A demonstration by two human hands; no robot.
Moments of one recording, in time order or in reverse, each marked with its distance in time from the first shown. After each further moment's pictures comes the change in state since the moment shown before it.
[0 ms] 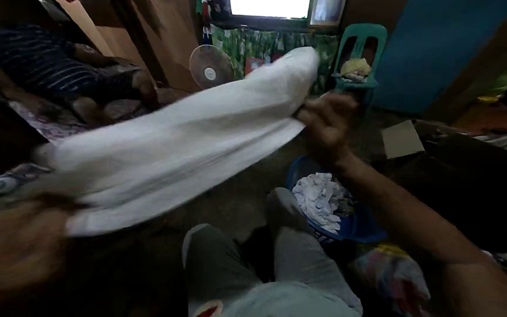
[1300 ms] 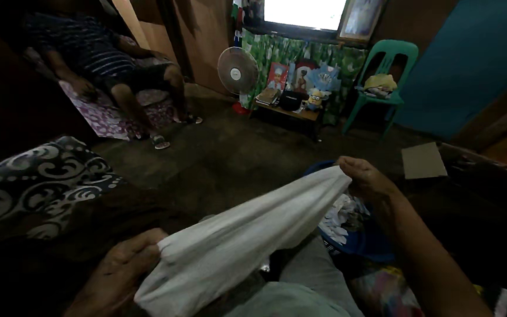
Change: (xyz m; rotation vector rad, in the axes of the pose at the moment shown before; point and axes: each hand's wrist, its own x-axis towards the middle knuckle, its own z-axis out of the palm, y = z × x) left_hand -0.053 0.063 -0.007 -1.320 -0.219 -0.606; right_hand -0.056 0.004 -0.042 1.311 -0.620 1.096
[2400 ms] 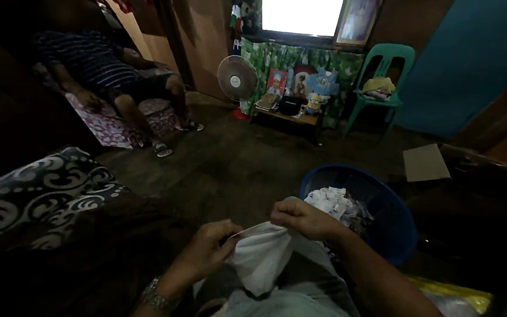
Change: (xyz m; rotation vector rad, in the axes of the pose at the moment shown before) left_hand 0.052 -0.080 0.040 0.648 -0.264 0.114; right_hand 0.012 0.008 0.116 -0.156 -0.462 -0.036
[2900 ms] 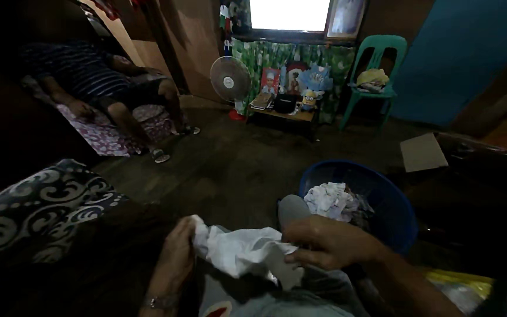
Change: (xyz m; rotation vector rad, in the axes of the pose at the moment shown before) left_hand -0.016 -0.026 0.002 -0.605 0.620 -0.675; right_hand -0.041 -0.029 0.004 -0.515 -0.057 -0.301
